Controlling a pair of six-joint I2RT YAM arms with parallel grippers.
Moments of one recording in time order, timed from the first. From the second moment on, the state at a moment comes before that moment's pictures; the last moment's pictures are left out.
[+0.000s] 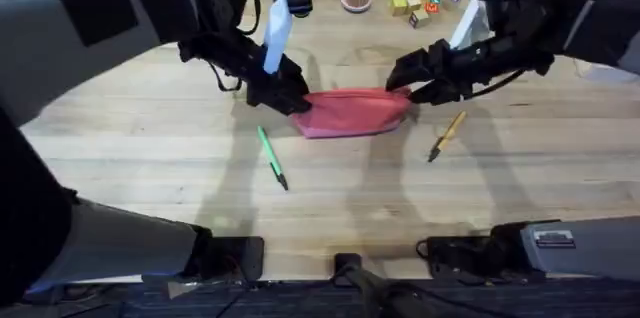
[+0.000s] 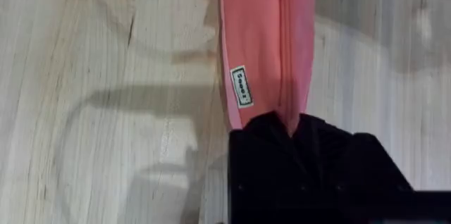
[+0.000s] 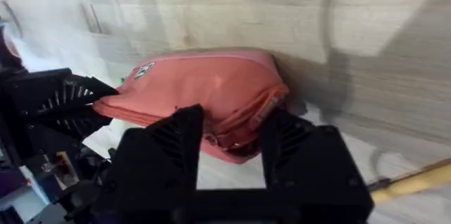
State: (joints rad) left arm -0.18 1.62 1.08 -0.90 0.72 1.17; right arm 0.06 1.56 0.99 -0.74 -0.61 0.31
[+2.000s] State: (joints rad) left arm -0.18 1.62 1.08 -0.89 0.72 1.17; right arm 0.20 1.37 1.08 -0.85 -0.40 0.26
